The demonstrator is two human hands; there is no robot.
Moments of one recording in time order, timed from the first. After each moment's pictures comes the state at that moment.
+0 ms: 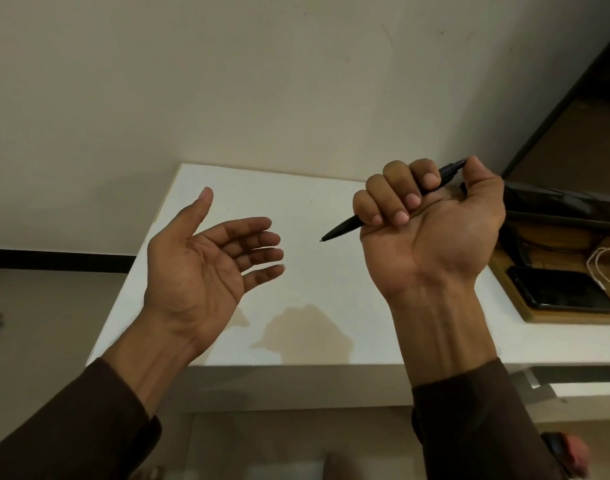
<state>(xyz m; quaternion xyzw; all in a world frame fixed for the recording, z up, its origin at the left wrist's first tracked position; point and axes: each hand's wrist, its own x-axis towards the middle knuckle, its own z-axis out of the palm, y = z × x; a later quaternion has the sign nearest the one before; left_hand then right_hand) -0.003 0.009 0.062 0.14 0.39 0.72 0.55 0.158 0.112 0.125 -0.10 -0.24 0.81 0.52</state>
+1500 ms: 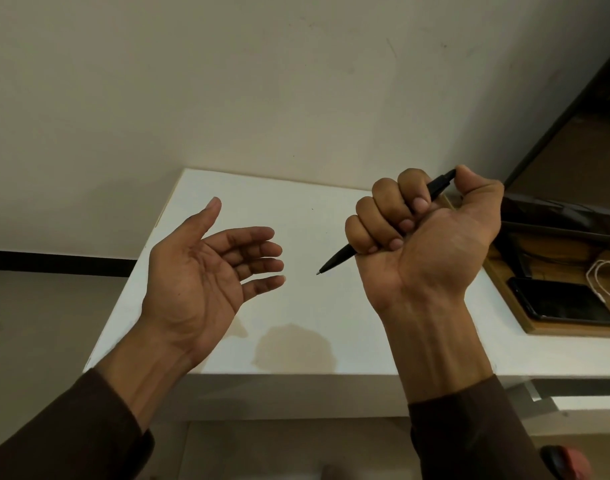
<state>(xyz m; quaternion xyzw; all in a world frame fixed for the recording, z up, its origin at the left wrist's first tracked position) -0.003 0.007 0.065 0.15 0.40 0.72 0.55 0.152 0.098 0.131 -0.15 -0.32 0.78 0.51</state>
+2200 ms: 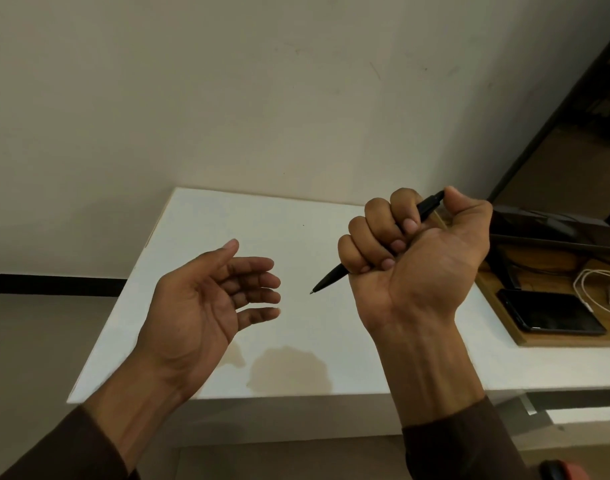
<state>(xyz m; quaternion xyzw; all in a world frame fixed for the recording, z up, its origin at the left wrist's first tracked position) 0.003 0.007 0.061 0.18 0.42 0.70 0.54 0.156 0.099 0.132 -0.14 -0.32 0.77 0.53</state>
